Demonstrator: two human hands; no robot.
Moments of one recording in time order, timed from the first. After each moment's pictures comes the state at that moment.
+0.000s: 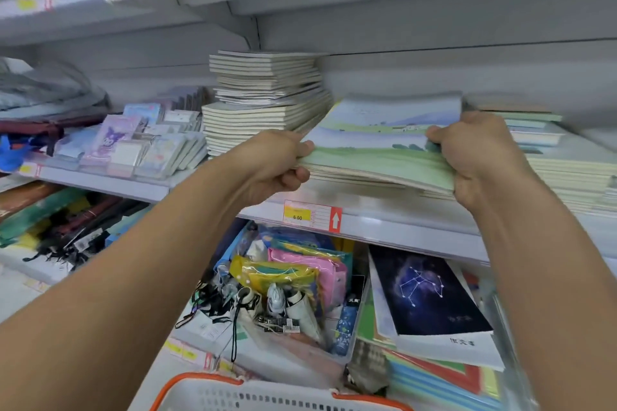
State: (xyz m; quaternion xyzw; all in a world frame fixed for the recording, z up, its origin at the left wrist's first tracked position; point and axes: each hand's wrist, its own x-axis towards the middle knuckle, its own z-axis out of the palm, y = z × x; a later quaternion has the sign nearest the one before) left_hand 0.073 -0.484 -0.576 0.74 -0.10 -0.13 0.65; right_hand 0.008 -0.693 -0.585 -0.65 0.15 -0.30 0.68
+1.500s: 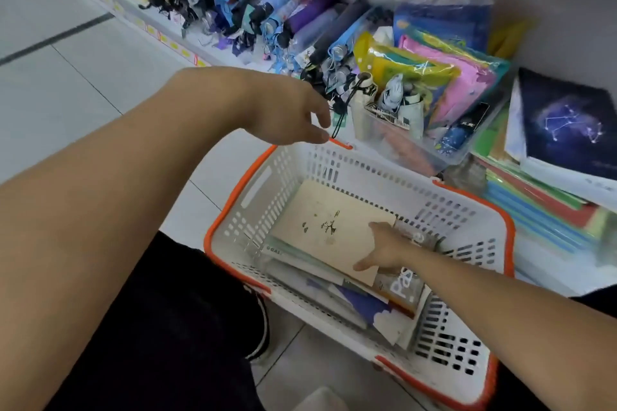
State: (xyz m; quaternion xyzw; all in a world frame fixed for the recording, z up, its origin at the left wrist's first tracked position) left_hand -0.055 -0.270 -0.744 0.96 -0.15 -0.25 0.02; right_hand -0.078 -0.508 -1.048 -0.90 -0.04 0.40 0.14
